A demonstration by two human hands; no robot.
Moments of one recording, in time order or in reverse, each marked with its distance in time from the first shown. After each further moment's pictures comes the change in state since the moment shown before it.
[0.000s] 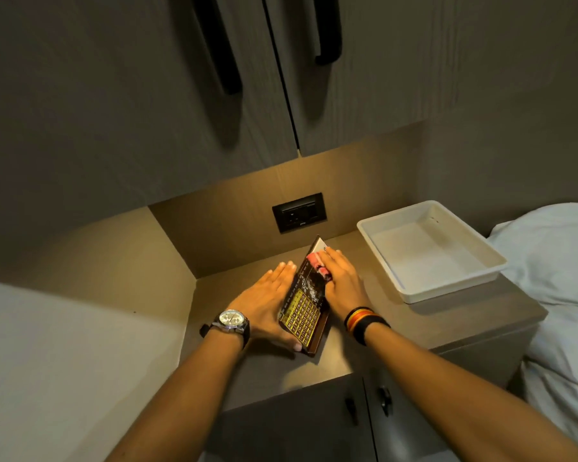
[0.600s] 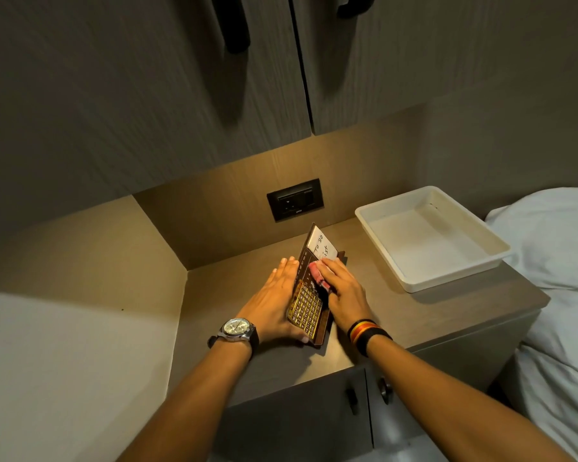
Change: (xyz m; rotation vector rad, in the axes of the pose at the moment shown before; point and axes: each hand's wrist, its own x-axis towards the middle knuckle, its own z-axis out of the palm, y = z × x) left_hand 0.009 0.011 0.032 -0.241 0.107 -0.055; right_hand -0.029 0.024 0.026 0.101 -0.026 0.051
